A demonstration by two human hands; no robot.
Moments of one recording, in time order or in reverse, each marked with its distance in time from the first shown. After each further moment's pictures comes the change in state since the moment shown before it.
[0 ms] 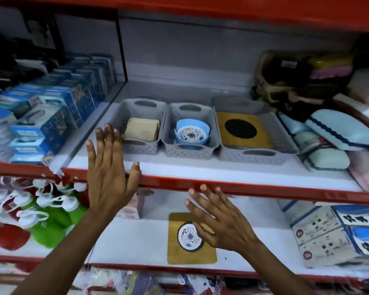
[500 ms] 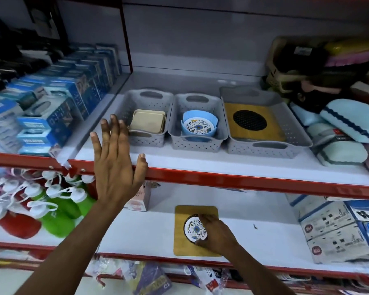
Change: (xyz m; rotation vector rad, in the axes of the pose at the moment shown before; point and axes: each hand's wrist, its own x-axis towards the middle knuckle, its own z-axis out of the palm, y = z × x) left_hand 0.001 0.004 -0.001 0.017 0.021 -0.021; right_hand -0.069 -0.017 0.128 0.331 -0.860 0.701
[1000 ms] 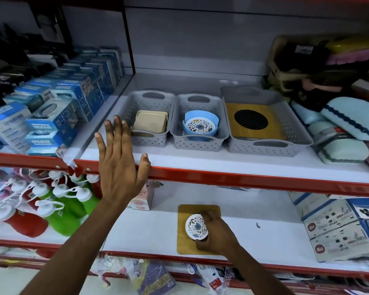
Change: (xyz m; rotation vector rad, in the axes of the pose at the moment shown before) left_hand 0.000 0.001 0.000 0.014 -0.036 -0.018; right_hand -0.004 -0.007 0.005 0.152 0.078 -0.004
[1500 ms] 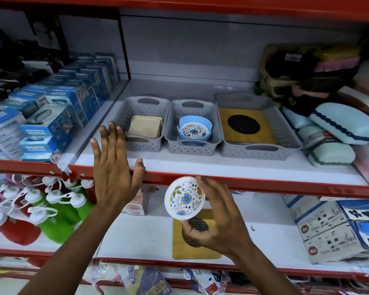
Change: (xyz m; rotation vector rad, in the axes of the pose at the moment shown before) left_hand -0.002 0.000 -0.002 -0.038 0.013 0.010; right_hand -0.076 -0.106 -0.145 0.186 0.819 -0.493
